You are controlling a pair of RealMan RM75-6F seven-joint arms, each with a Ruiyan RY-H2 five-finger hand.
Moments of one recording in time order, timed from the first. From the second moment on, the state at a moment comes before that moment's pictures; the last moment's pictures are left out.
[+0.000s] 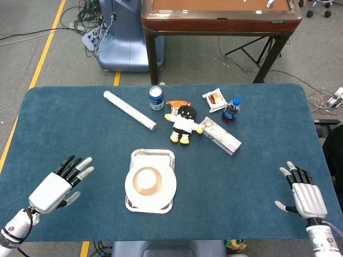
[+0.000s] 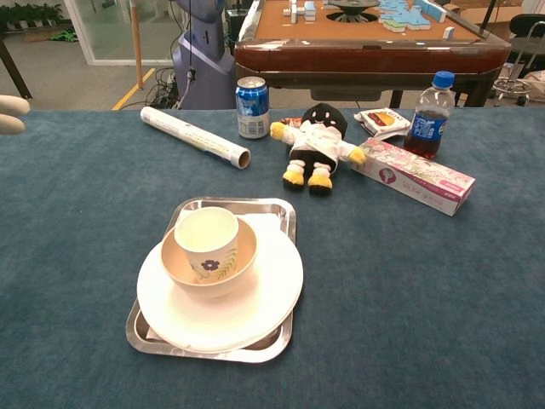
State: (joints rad) left arm -0.33 -1.09 0.05 -1.49 1.91 1.41 0.04; right arm 0.07 -1.12 0.01 -1.74 -1.32 1.28 -0.23
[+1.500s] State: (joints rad) left arm -0.51 -1.30 0.05 -1.59 1.88 1.14 0.32; right arm 0.11 -1.08 0.01 -1.71 -1.30 1.21 -0.09
